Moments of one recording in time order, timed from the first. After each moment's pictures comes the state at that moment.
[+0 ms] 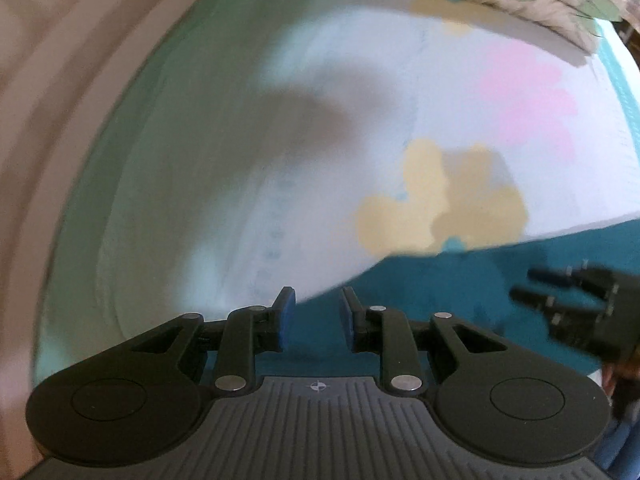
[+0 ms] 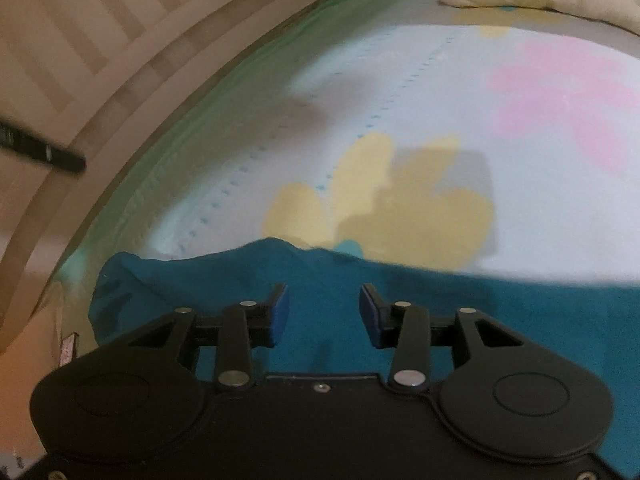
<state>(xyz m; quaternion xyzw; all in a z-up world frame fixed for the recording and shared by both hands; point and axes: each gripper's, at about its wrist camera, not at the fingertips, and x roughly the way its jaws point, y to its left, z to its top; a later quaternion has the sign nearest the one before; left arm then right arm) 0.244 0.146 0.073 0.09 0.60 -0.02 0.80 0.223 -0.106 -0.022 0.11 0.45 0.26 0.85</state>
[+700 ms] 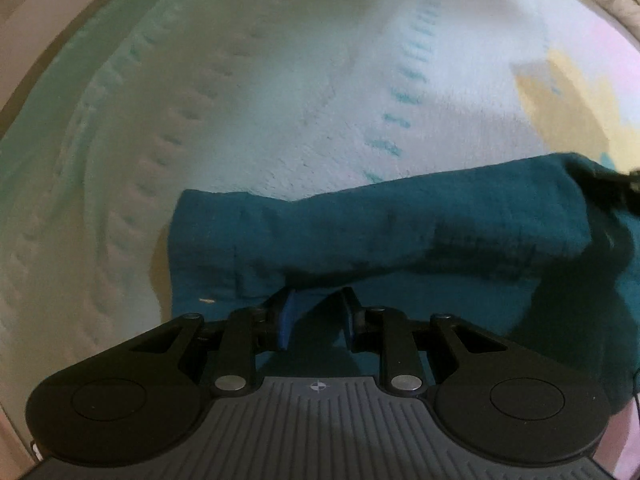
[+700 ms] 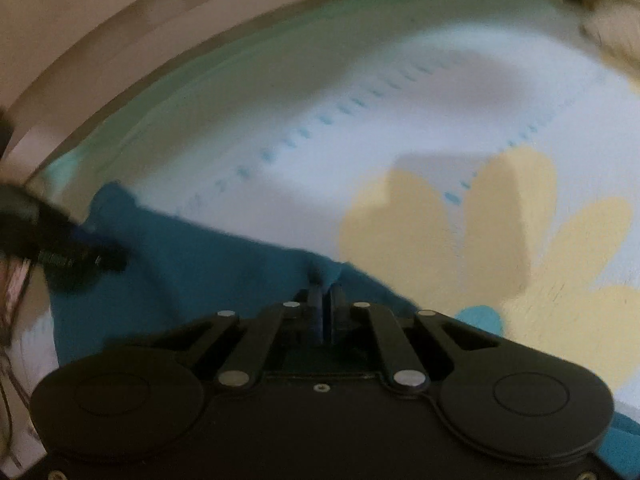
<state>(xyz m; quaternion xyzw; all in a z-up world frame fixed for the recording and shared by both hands) 0.191 0.270 -0.082 0.02 0.61 0.02 0.79 0.231 0.020 -0.068 -0.03 0.43 0.35 0.83</state>
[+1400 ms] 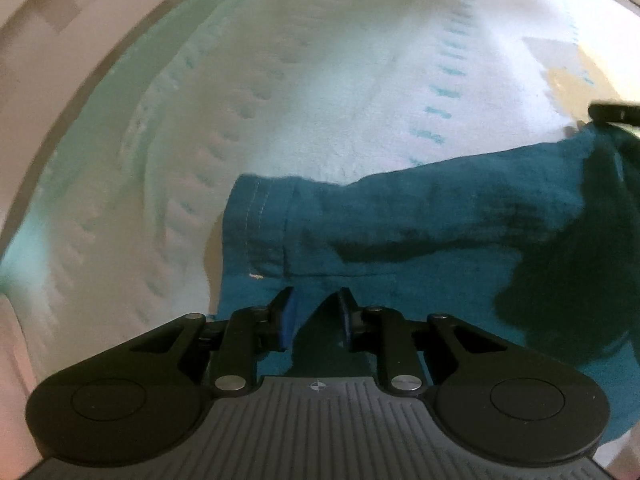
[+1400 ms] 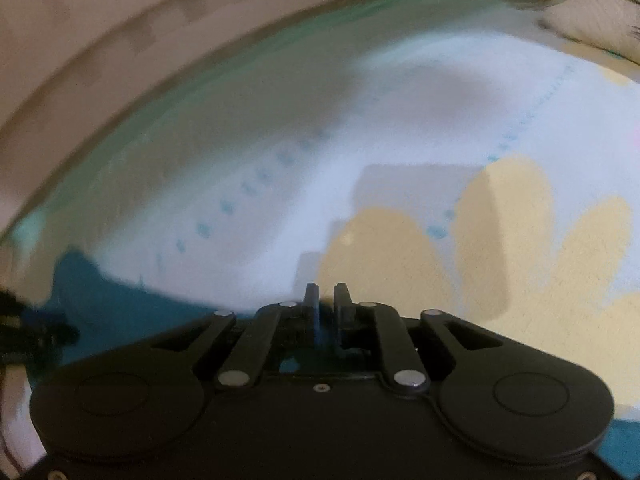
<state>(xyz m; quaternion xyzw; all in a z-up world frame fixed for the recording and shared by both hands) 0.163 0.264 -0.072 0.08 0.58 0.09 0.81 0.277 0.019 -0.067 0.05 0.41 0.25 0.87</state>
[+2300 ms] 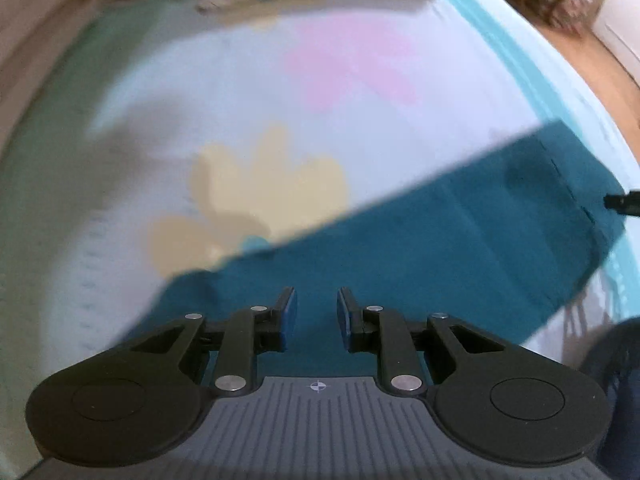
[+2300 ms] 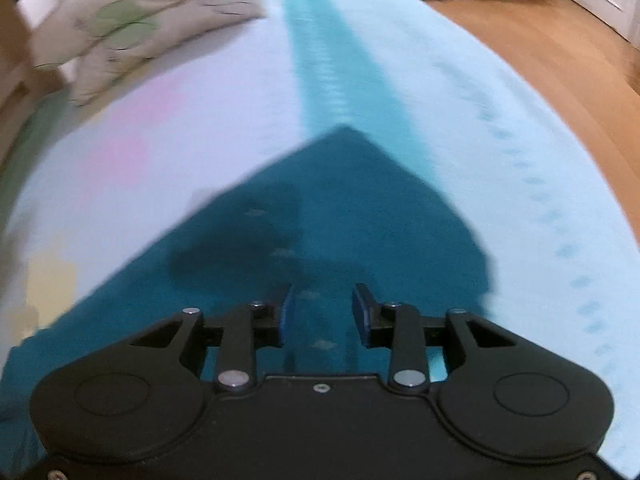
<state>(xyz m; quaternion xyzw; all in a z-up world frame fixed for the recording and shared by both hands) 0.173 -0.048 0.033 0.16 0.54 -0.19 0.80 0.092 -0.407 -0.038 0.25 0.47 -0.20 0.82</state>
